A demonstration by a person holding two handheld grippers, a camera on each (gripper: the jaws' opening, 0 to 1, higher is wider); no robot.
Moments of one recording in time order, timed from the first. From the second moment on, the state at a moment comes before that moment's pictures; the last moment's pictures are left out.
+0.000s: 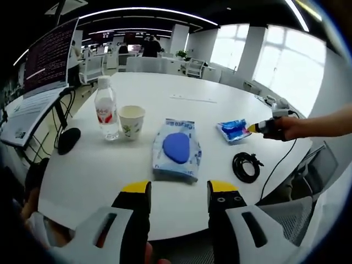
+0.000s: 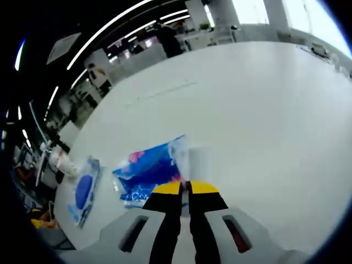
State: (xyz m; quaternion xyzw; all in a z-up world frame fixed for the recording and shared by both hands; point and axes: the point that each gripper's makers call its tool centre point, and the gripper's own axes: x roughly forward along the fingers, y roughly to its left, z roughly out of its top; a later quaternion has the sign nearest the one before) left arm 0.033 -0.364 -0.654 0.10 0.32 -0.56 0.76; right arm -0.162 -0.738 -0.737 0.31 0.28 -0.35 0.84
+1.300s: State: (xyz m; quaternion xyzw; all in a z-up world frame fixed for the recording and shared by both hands) left arm 0.021 -0.368 -0.660 0.09 0.34 -0.56 0.75; right arm -0.154 -0.730 -0.733 0.27 0.31 -0.33 0.85
